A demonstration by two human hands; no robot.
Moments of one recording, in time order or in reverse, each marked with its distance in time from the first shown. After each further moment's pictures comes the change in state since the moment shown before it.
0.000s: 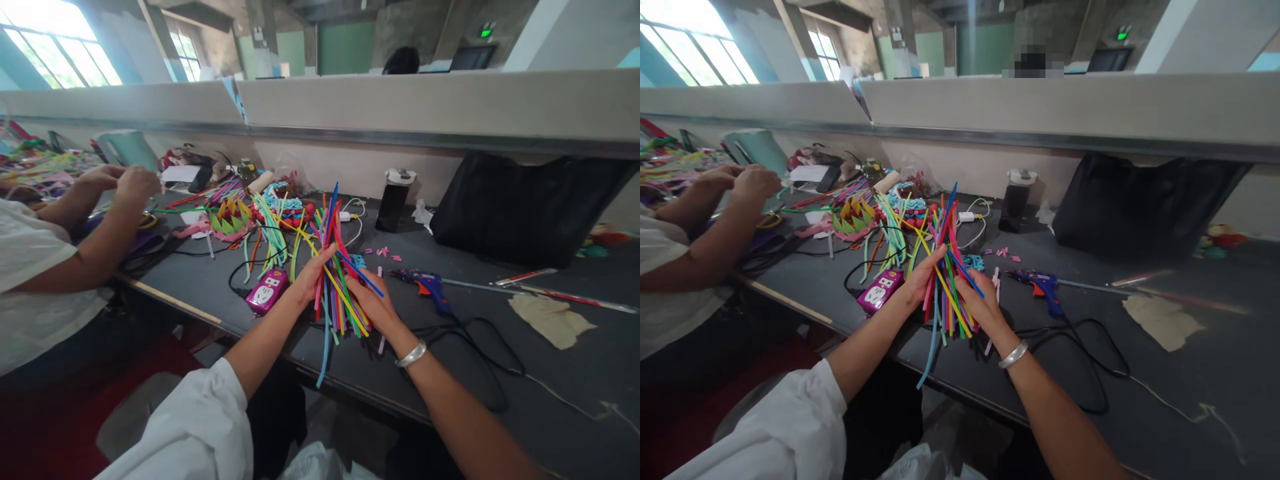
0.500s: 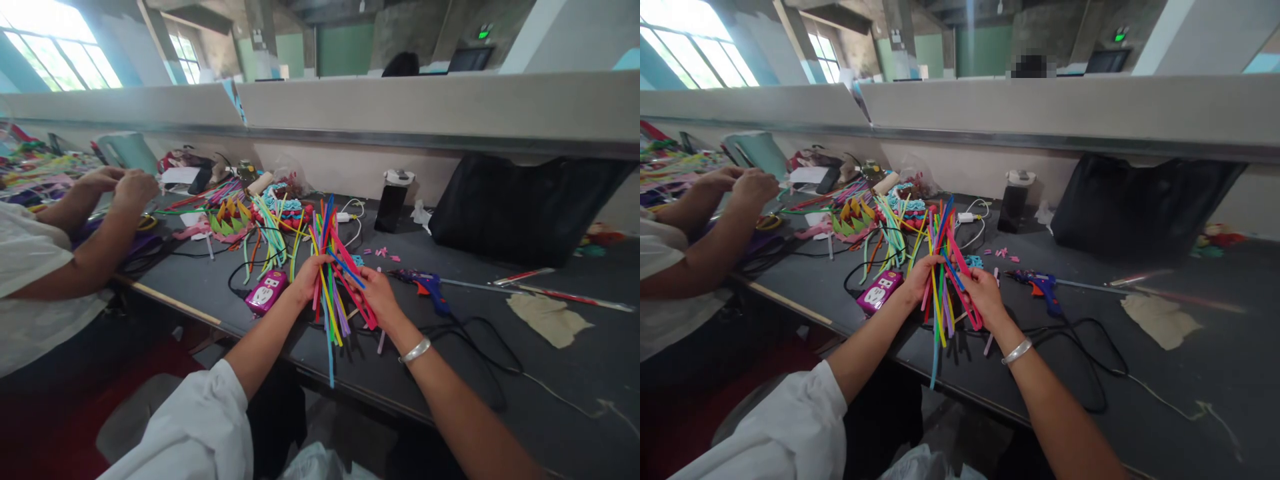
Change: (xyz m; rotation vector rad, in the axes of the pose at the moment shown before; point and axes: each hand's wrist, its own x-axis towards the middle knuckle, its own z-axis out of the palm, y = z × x) left_hand 0.006 0.004 -0.007 0.057 0.019 -0.017; right_hand 0.004 -0.013 -0.003 0.300 -0.045 0.258
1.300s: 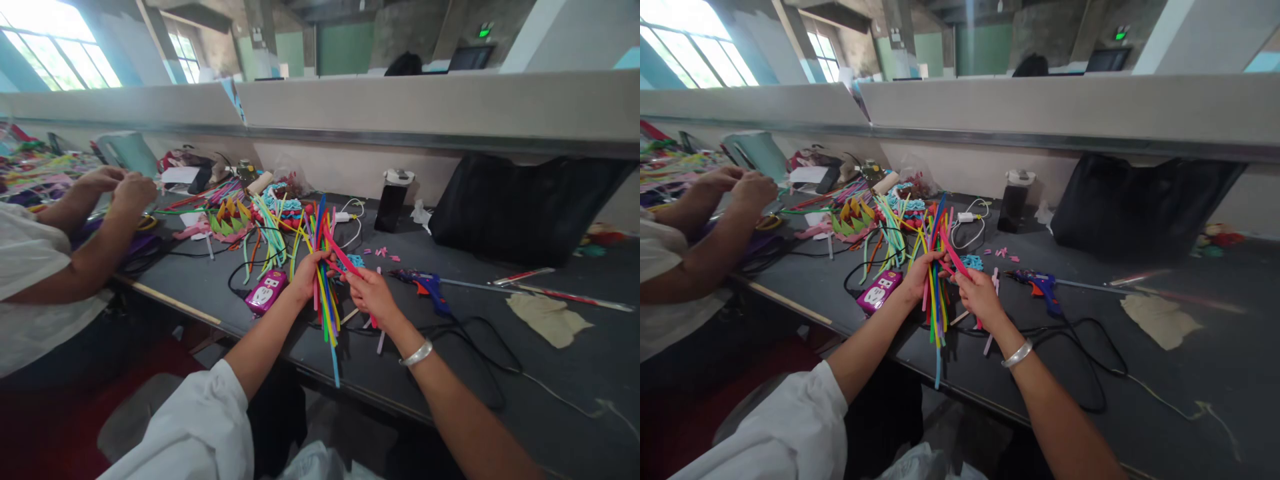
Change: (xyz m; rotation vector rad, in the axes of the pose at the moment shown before) left_hand 0.008 0.001 -0.009 0.033 -0.041 0.080; right_hand -0.005 -0.005 0.006 0.079 -0.125 0.104
